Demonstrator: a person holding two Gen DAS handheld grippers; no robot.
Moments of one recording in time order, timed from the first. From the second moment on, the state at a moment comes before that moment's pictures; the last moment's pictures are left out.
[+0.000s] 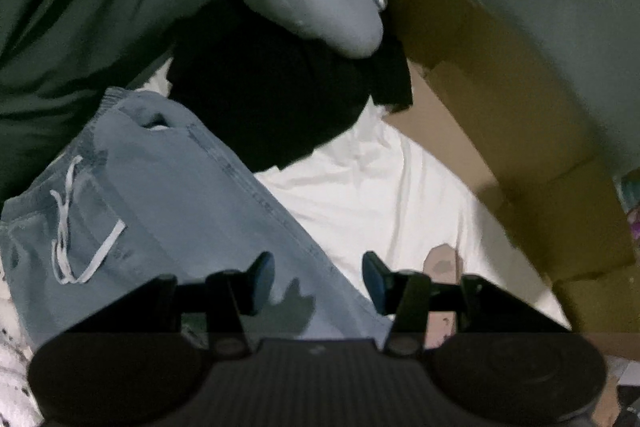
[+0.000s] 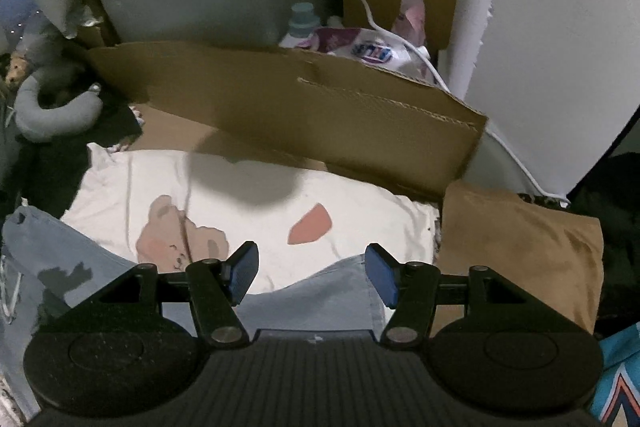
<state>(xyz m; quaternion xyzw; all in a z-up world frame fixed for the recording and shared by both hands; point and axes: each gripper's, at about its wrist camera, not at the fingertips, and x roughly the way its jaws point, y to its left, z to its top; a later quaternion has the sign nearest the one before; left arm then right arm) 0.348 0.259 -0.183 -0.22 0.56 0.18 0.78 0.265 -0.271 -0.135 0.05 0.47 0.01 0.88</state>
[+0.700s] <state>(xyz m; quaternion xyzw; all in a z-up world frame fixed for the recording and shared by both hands) 0.403 0.249 -0.259 -0.19 0.58 0.17 0.77 0.283 -0.291 -0.199 0.07 0.46 0.03 0.89</state>
